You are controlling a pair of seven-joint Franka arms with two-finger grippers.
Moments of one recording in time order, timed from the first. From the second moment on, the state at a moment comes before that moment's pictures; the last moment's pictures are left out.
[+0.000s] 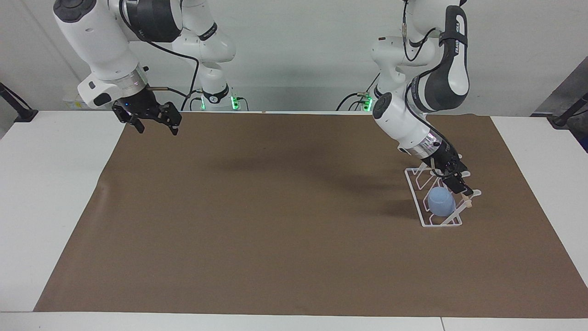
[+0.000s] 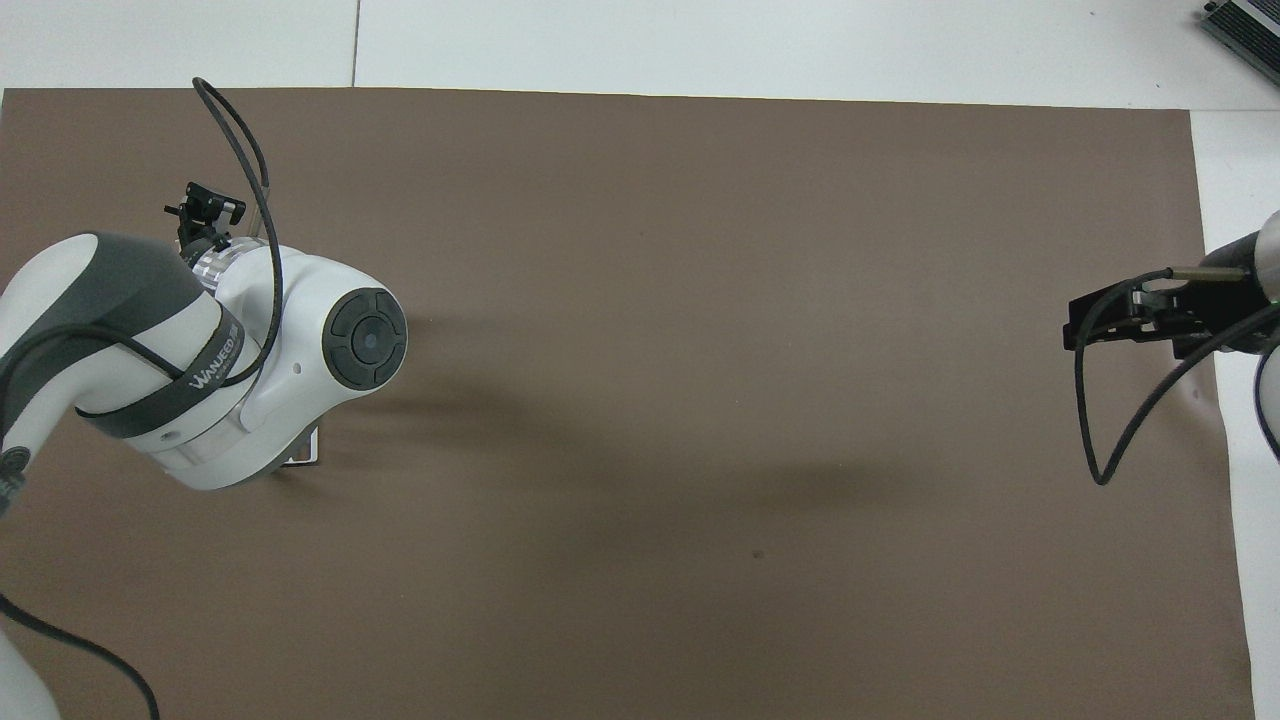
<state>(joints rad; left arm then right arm) -0.19 0.13 -0.15 -1.94 1.13 1.93 0.94 -0.07 0.02 0.06 -1.61 0.01 1.56 0.08</state>
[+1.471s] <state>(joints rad) -0.01 -0.02 -0.13 -1.64 0.16 1.72 0.72 -0.07 0.02 0.06 -1.61 0.01 1.56 0.08</state>
